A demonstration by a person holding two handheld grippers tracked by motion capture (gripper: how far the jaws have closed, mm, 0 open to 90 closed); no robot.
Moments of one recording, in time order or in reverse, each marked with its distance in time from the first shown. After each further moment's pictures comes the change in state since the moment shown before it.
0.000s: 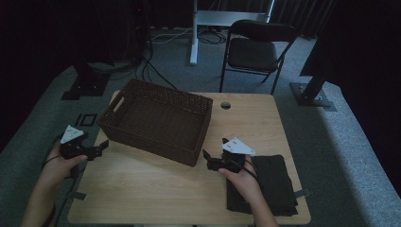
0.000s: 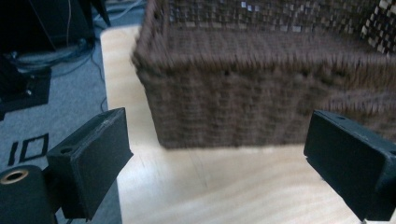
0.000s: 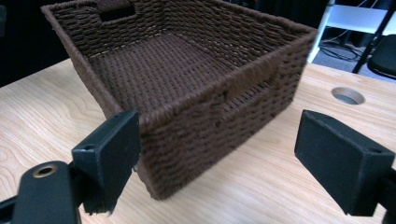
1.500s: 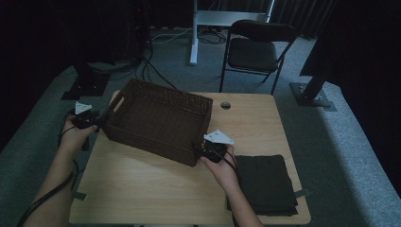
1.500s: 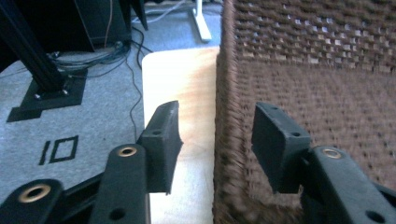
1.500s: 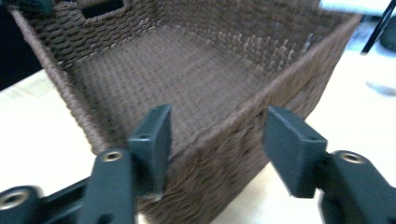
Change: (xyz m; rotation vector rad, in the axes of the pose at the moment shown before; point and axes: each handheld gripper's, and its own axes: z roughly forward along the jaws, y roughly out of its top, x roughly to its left) left arm 0.037 0.040 0.081 -0.014 0.162 -0.080; right arm 0.021 0.009 0.055 0.058 -0.029 0.086
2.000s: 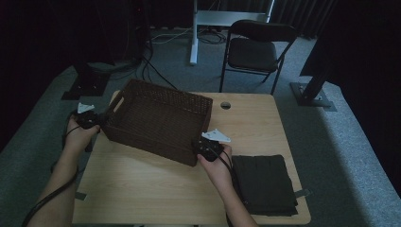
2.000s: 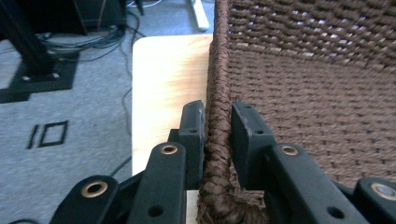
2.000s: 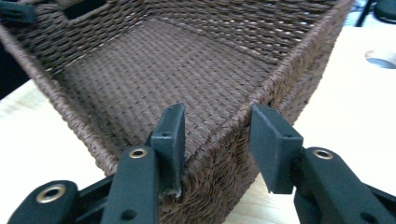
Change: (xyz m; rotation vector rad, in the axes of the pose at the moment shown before) left arm -0.012 0.000 0.001 0.083 -0.024 -0.011; right arm 0.009 0.003 0.006 0.038 -0.060 0.088
